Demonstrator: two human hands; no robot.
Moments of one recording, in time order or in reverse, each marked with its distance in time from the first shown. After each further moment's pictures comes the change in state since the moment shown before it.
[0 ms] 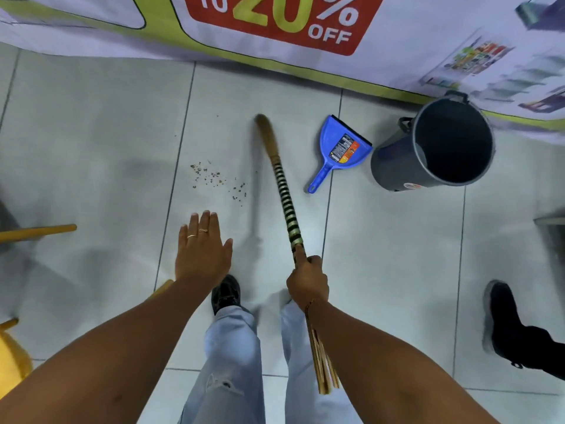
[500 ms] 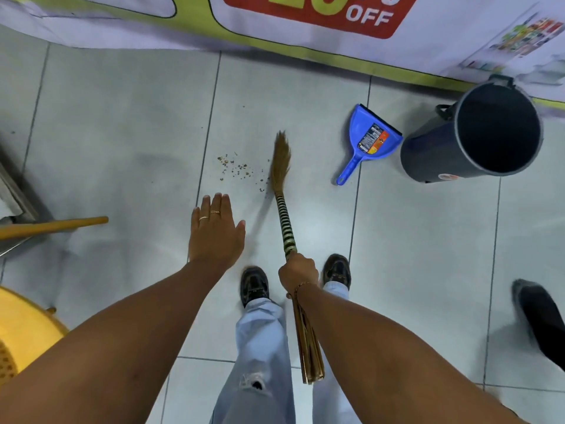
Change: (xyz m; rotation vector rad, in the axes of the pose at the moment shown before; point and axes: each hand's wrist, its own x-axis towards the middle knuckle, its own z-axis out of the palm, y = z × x) left_hand 0.020 -0.063 -0.007 -0.006 0.024 -0.002; right_hand 0.006 -0.080 0.066 0.103 -0.176 0.181
